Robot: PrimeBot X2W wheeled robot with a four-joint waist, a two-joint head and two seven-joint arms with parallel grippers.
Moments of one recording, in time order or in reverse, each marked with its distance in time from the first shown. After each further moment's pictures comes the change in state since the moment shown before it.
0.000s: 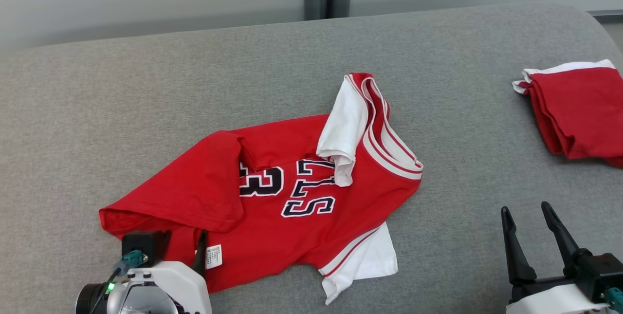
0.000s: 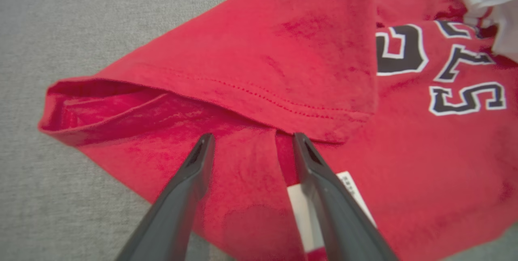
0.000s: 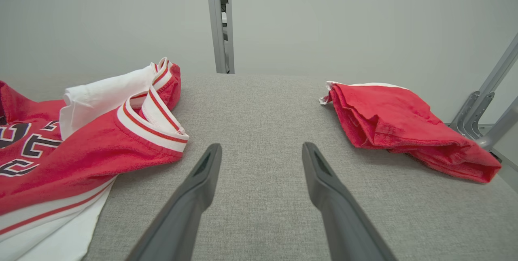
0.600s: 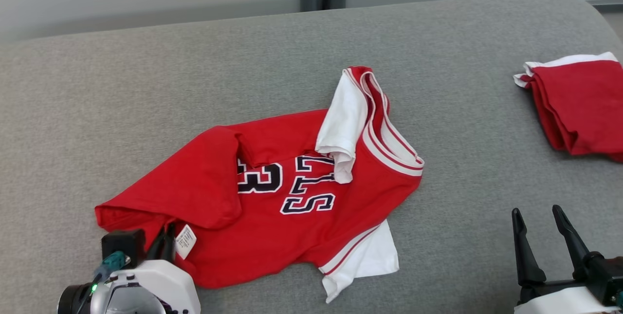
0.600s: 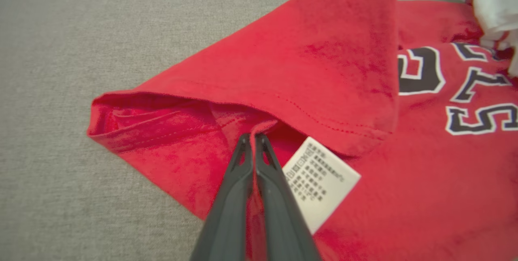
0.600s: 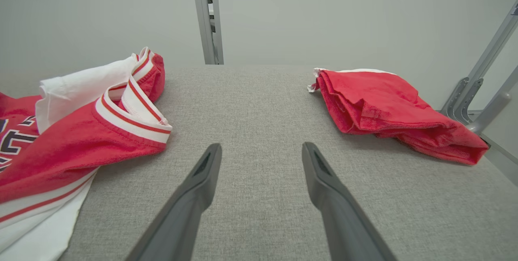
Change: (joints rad) left arm 0.020 0.067 0.002 -0.095 0.020 0.065 0.052; right arm 0.006 0.000 -0.021 0.000 0.021 0.000 0.000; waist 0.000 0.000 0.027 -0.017
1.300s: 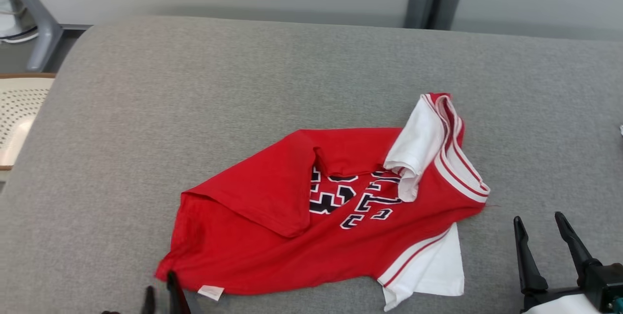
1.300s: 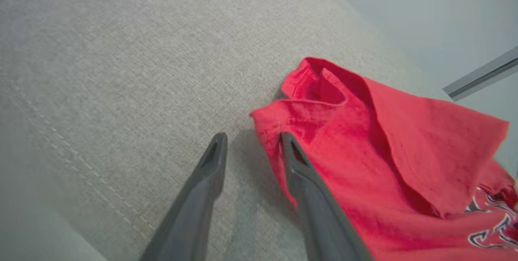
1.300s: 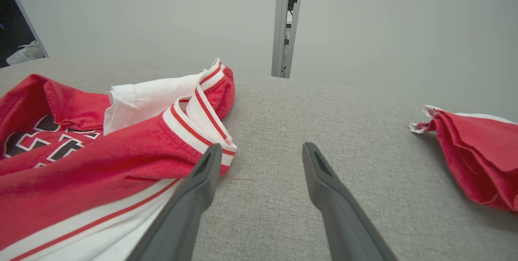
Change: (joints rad) left arm 0.287 -0.357 0.319 0.008 -0.177 -0.041 -0.306; right arm 0.023 0.000 -0.016 -0.009 -0.066 0.000 0.000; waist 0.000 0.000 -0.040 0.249
